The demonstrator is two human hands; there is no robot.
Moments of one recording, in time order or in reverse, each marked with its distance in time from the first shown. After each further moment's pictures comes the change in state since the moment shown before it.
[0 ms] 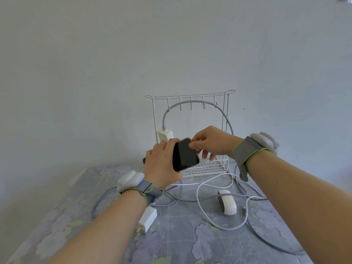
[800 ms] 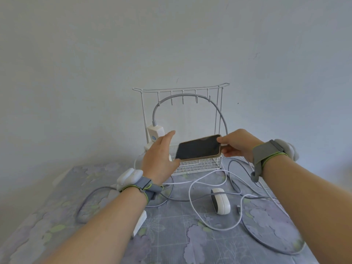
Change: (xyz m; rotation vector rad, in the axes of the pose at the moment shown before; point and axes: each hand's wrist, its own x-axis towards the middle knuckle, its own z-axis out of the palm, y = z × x) left_hand 0.017 0.004 0.024 -0.222 0.002 -0.063; right_hand 0.000 0.074 -0.024 0.504 0.328 0.419
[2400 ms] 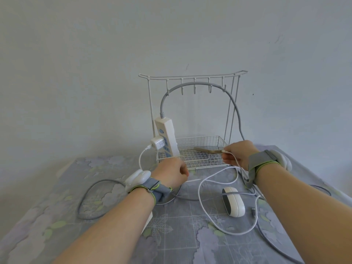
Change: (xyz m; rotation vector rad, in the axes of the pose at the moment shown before) left_hand 0.000 -0.024 0.032 0.038 -0.456 -0.119; right_hand 0.043 0.041 0.038 0.265 0.024 0.239
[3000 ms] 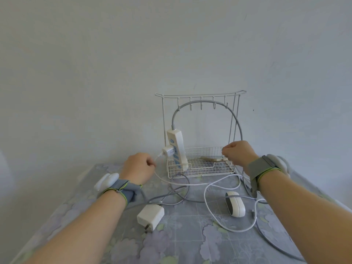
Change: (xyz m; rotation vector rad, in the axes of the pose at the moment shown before) left_hand -0.061 -0.049 -0.071 0.029 0.399 -0.267; right_hand -0.048 -0.015 0.010 -0.545 0.189 -0.382
